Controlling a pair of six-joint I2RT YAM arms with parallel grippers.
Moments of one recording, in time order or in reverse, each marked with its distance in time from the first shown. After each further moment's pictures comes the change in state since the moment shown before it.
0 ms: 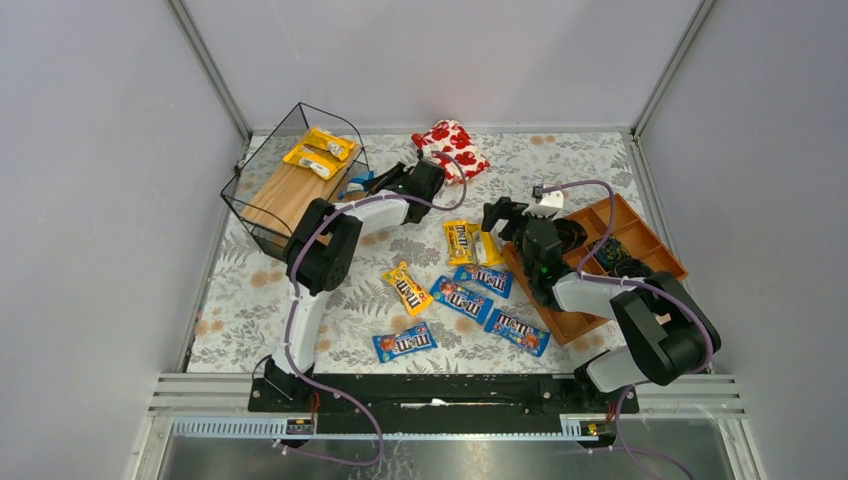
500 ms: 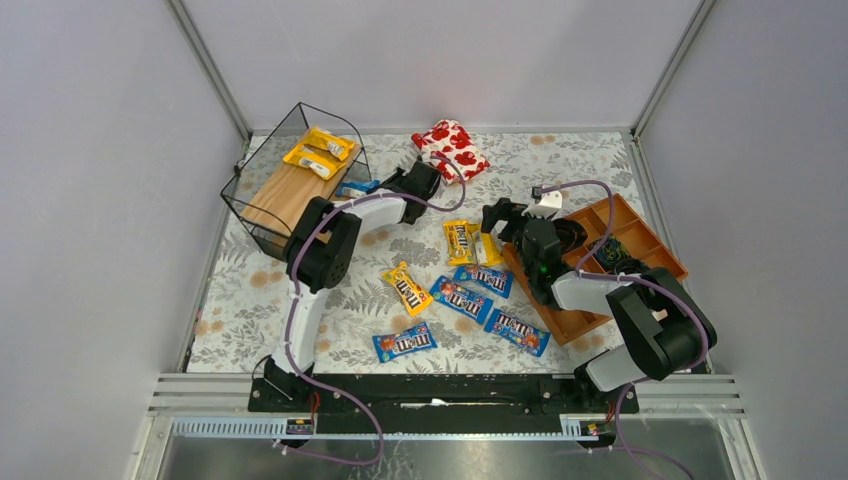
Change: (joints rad) left arm 0.026 0.031 0.005 -0.072 0.174 -0.041; right arm -0.013 0.027 0.000 0.000 -0.034 0.022
